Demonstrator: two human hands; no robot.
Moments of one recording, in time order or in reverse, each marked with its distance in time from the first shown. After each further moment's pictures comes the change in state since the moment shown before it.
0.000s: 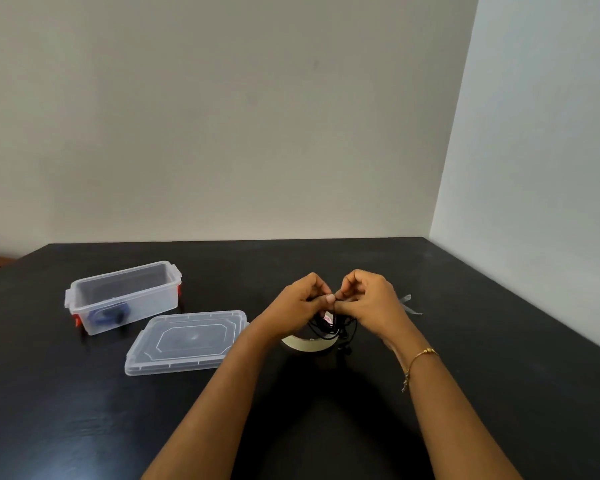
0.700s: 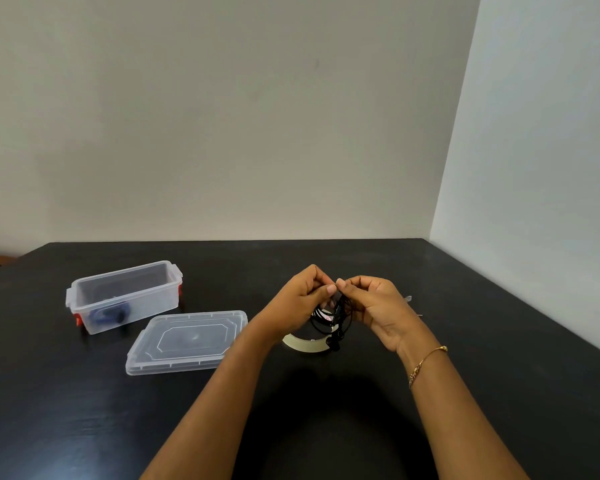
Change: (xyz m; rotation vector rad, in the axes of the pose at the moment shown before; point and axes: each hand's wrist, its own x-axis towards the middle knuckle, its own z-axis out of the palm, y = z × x) left_hand -0.003 0.008 -0.001 -0.156 0.044 0.098; right_hand -0.002 -0.002 -0.002 0.544 -0.077 0.237
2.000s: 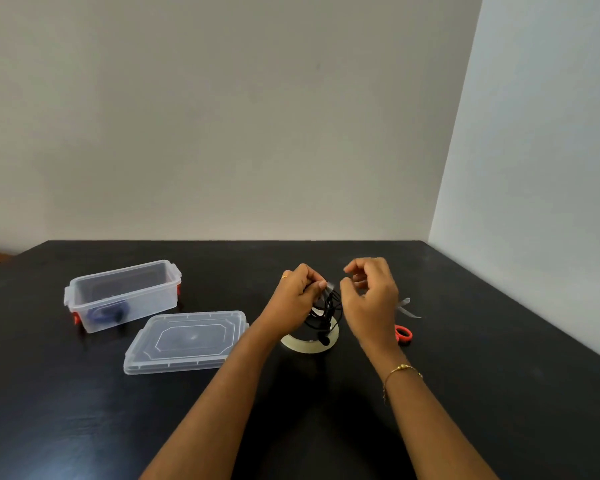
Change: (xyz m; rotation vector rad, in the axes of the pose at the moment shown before) left_hand 0.007 -0.011 0.001 0.219 0.167 -0.028; right_hand -0.001 0.005 0.029 -0.528 0.534 -0.691
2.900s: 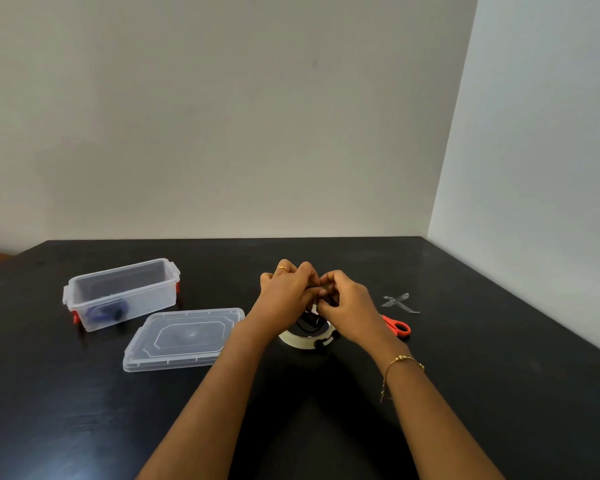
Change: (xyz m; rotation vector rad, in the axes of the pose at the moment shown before) left_hand -0.005 0.009 -0.011 0.578 -0.057 0.031; right_hand -0.001 0.001 -0.002 -0.087 -0.648 0.193
